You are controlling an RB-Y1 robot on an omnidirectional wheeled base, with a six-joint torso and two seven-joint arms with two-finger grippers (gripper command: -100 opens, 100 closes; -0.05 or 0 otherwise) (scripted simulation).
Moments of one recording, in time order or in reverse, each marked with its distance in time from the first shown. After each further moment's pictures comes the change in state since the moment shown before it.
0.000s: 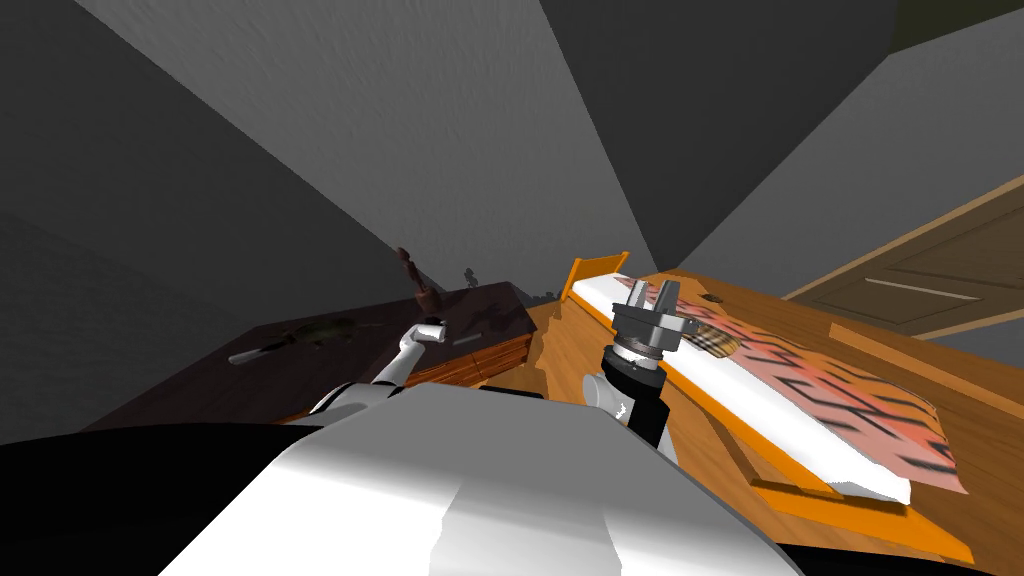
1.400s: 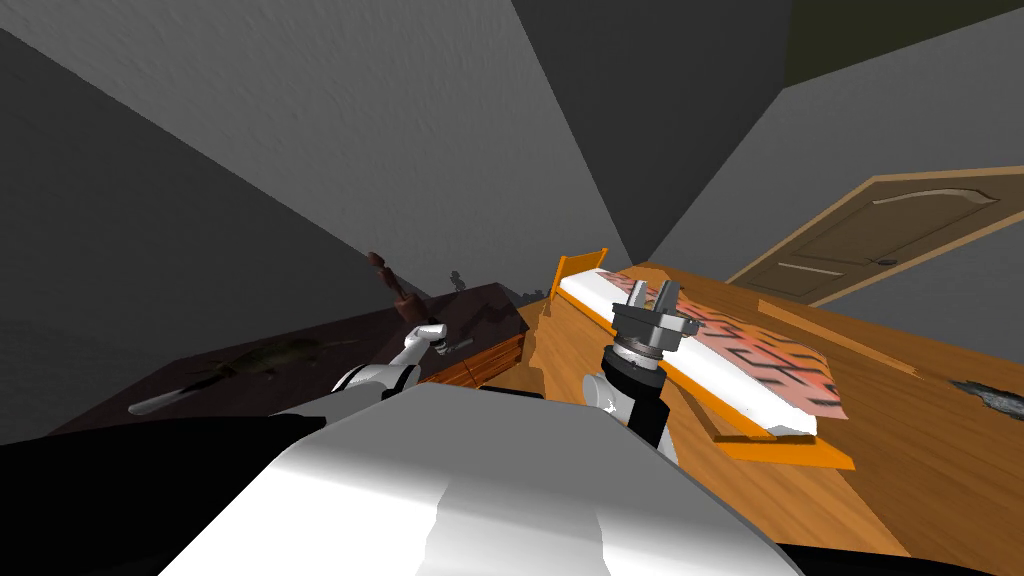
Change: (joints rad) left arm -0.159 -0.028 0.105 0.341 0.046 0.160 0.007; right arm 0.000 0.000 0.000 0.000 0.000 0.000 0.000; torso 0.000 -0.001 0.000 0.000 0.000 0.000
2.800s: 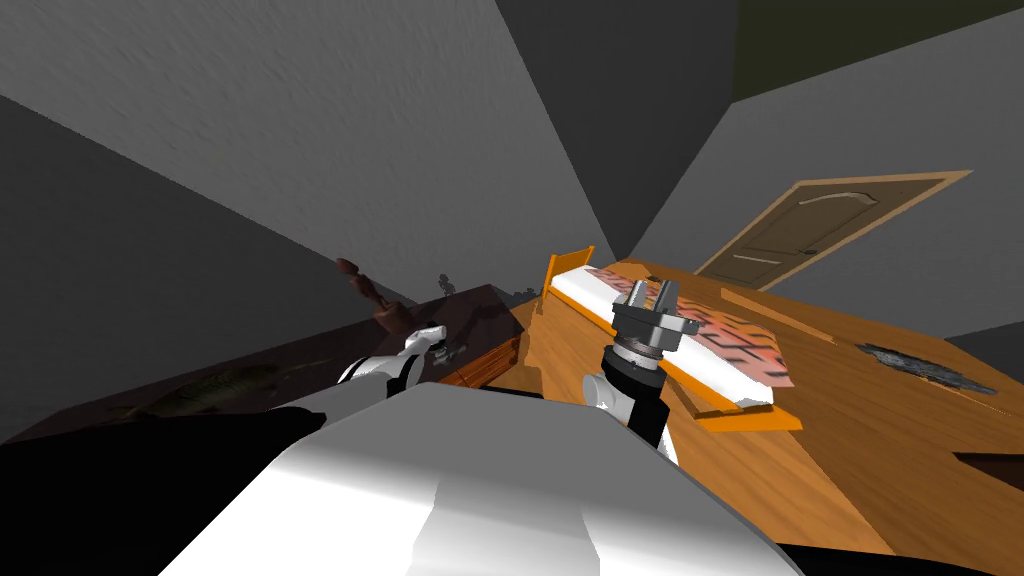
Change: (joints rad) left arm -0.078 0.000 0.068 0.220 0.039 0.055 -0.002; right arm 0.000 0.000 0.000 0.000 0.000 0.000 0.000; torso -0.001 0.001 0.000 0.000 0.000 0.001
